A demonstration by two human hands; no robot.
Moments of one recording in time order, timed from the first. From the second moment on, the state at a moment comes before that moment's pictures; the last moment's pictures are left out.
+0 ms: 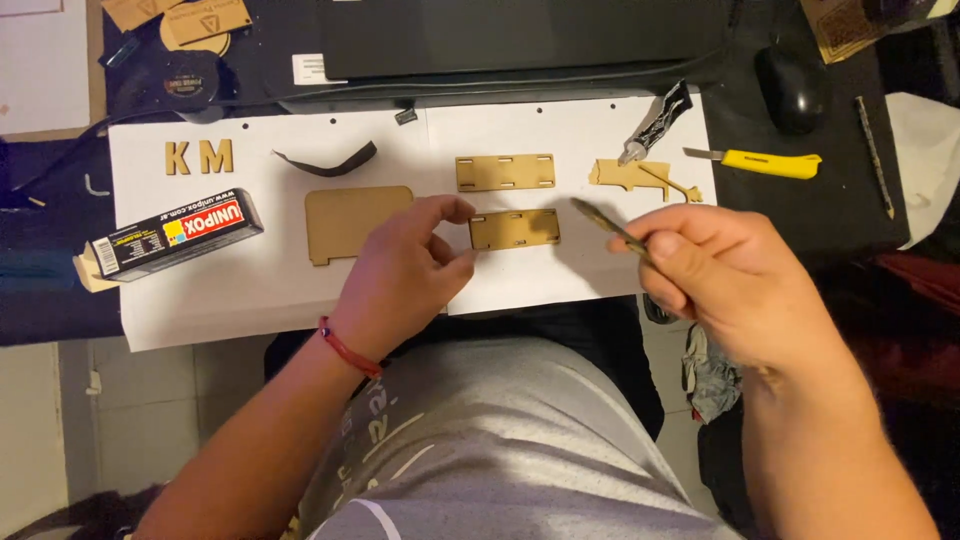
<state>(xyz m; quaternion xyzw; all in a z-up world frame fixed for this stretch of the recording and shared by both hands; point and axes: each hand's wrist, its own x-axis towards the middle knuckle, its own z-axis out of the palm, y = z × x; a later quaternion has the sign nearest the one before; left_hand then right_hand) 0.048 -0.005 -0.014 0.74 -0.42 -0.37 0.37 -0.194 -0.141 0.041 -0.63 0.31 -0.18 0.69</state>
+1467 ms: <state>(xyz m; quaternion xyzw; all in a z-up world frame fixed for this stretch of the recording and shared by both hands) 0.138 0.085 0.051 0.75 -0.51 -0.18 0.39 -0.218 -0.298 0.079 -0.79 0.29 -0.14 0.51</state>
